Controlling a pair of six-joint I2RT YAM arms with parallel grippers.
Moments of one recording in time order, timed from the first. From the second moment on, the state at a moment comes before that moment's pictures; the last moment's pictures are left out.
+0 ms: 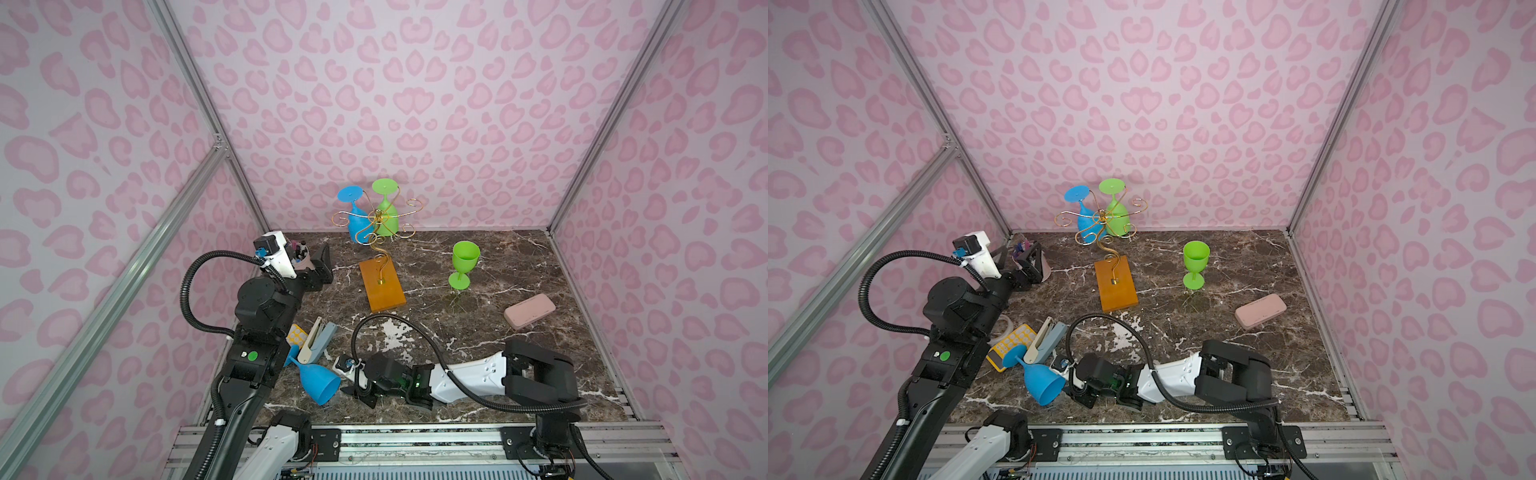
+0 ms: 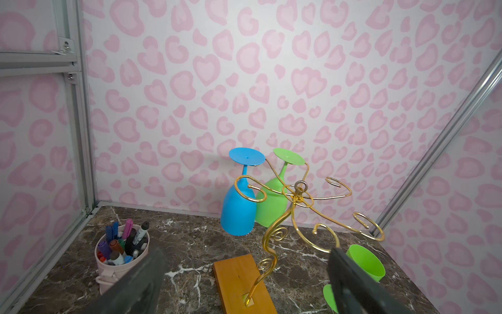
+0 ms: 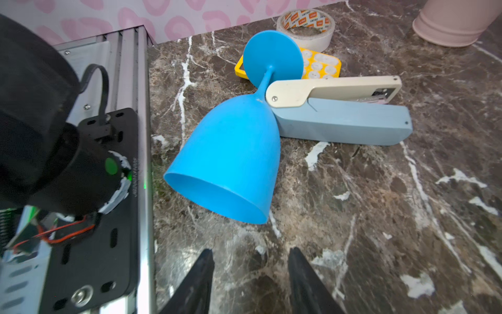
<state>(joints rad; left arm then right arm) -0.21 0.78 0.92 -0.10 -0.06 -0.28 1.33 1.92 1.05 0.29 0.05 0.06</state>
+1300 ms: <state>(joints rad) -0.20 0.68 0.88 -0.14 -0.16 -0.28 1.30 1.93 1.22 0.18 0.07 -0.02</state>
